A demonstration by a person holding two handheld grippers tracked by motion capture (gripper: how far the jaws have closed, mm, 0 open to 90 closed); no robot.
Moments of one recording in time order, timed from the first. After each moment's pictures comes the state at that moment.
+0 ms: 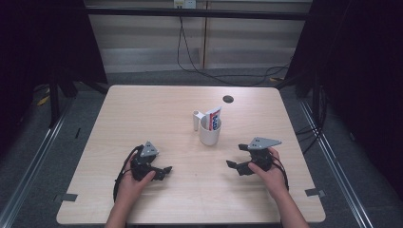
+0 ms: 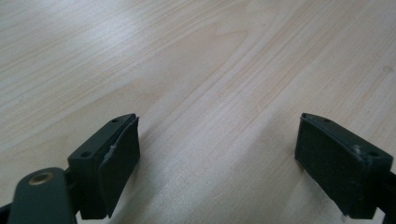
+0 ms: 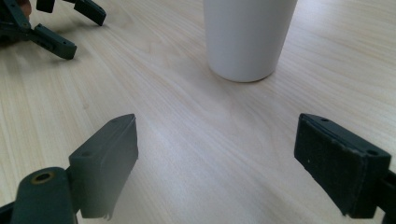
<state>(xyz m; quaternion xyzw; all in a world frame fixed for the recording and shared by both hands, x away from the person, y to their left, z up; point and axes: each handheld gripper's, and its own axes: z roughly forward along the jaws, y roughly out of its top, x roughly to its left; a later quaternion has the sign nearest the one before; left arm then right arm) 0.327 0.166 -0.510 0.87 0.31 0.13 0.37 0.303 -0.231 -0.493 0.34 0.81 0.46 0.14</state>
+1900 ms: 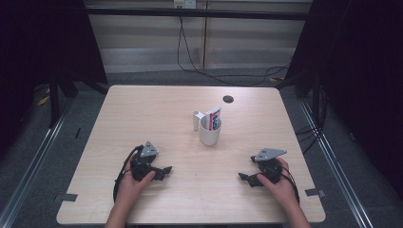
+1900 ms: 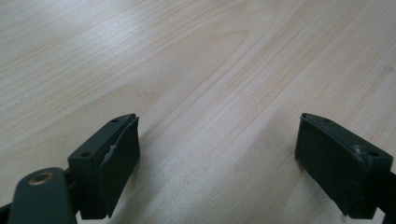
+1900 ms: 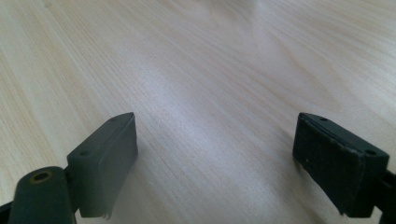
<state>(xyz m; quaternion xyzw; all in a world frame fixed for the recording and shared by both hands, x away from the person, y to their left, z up) 0.327 0.166 -0.510 0.87 0.31 0.13 0.37 0.278 -0.259 -0.512 0.36 0.84 0.37 0.14</state>
